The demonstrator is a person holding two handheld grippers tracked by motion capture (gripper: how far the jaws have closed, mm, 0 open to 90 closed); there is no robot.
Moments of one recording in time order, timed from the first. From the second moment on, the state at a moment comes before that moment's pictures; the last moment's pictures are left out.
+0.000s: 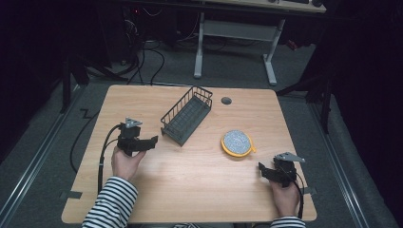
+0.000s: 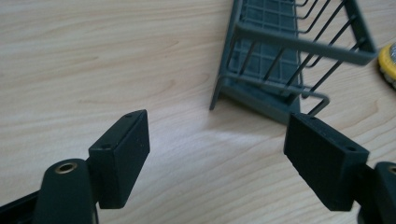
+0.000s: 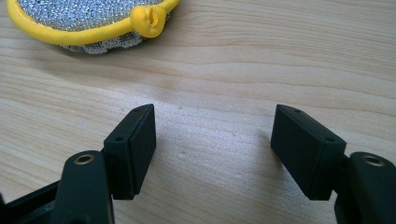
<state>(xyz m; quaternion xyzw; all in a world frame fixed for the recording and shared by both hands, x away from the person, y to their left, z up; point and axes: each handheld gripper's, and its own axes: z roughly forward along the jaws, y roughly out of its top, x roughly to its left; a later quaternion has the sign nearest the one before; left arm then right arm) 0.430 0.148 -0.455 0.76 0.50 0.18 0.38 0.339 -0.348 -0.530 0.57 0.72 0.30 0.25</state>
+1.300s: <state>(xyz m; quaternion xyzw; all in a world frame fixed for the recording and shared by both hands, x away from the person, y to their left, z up) 0.504 0.091 -0.428 0.78 0.54 0.13 0.30 0.339 -0.350 -0.530 0.58 0.72 0.31 0.25</state>
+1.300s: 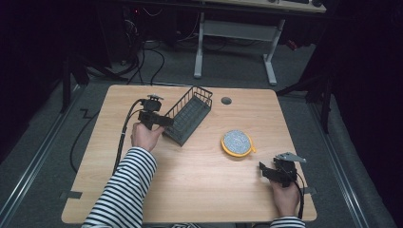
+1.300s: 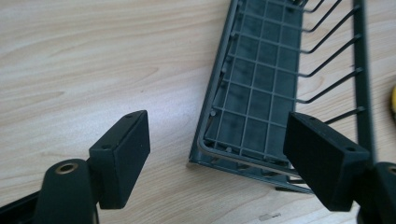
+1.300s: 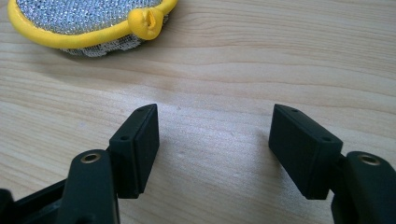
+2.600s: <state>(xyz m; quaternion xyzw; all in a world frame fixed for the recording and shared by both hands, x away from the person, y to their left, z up) 0.493 0.092 -0.437 0.79 0.53 0.11 0.30 0.339 -0.352 -0.530 0.58 0.71 0.32 0.24</state>
